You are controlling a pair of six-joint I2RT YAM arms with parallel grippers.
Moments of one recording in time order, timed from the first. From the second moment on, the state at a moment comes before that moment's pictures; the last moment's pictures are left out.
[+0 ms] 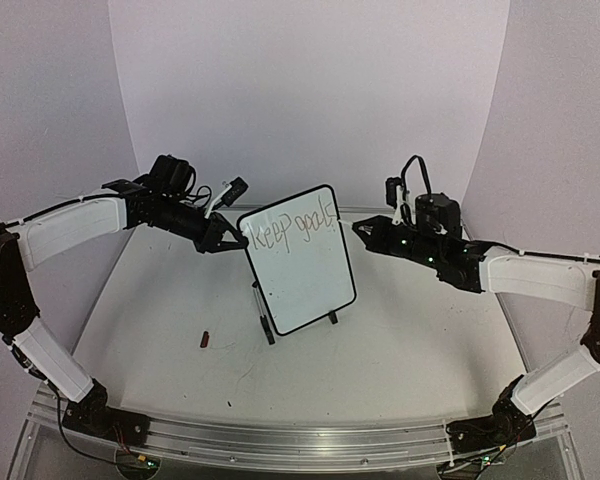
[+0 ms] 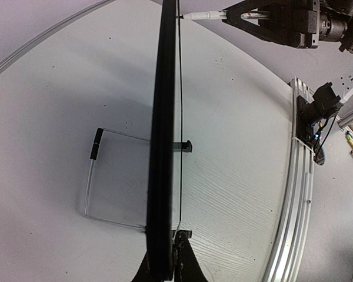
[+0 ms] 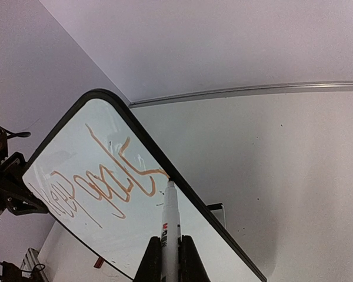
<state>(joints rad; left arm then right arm) -0.51 1.56 1.32 -0.53 0.68 0.21 0.65 1.44 0.94 0.23 -0.05 0.55</state>
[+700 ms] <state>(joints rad) -0.51 1.56 1.32 -0.53 0.69 0.21 0.65 1.43 0.91 0.23 -0.19 0.56</state>
